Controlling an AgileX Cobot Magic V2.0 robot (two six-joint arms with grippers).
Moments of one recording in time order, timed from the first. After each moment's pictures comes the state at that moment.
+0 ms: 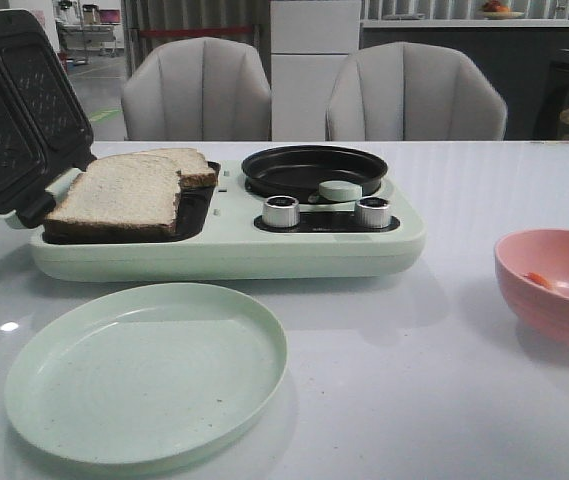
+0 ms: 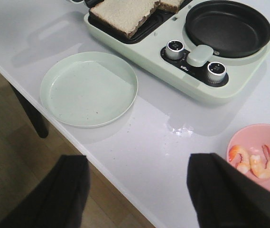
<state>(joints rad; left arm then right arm) -0.31 1.14 -0.94 0.38 1.09 -0.12 0.68 0.57 -0.67 0.01 0.71 0.01</state>
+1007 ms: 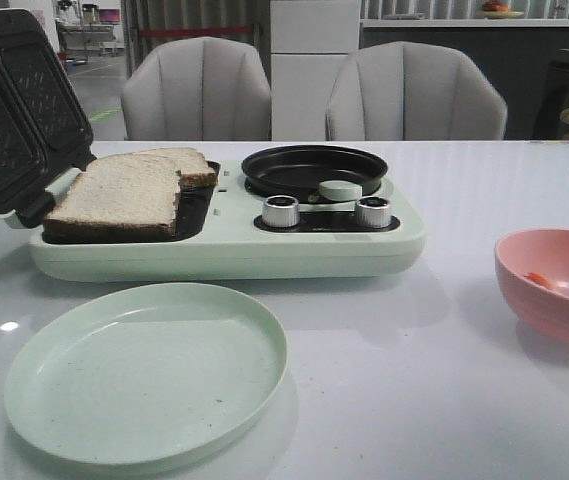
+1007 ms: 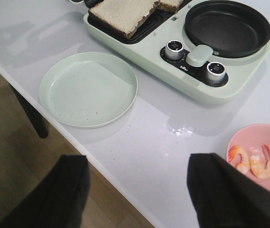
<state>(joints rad) 0.26 1.75 -1.55 -0.38 0.91 0.35 0.68 0.57 -0.67 0.01 0.71 0.01</state>
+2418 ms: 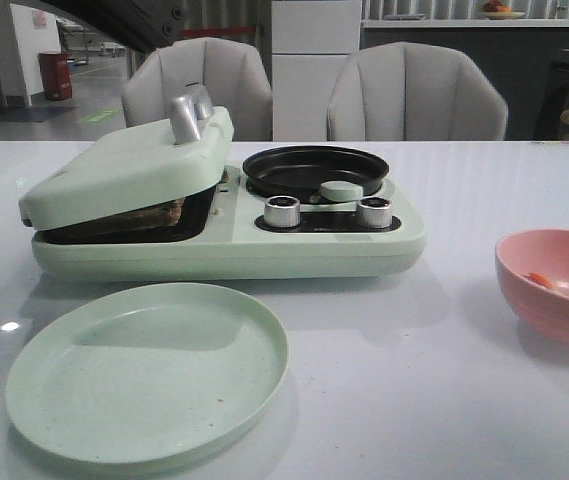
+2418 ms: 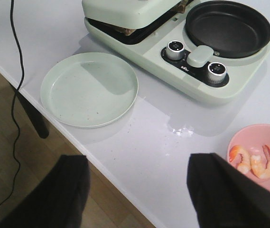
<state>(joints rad) -0.49 1.25 -1.03 -0.71 0.71 0.63 0.68 0.57 -0.67 0.01 0.71 0.01</state>
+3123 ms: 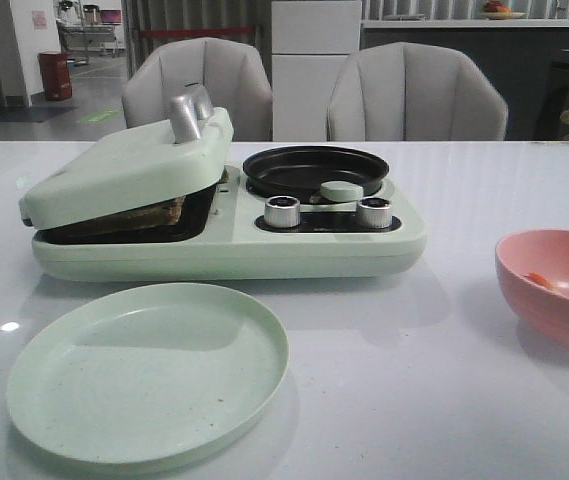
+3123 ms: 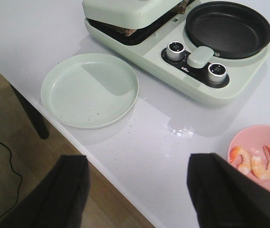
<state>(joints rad) -0.68 0.73 -0.55 -0.63 0.60 0.62 0.68 0.57 -0.67 0.01 0.71 0.01</state>
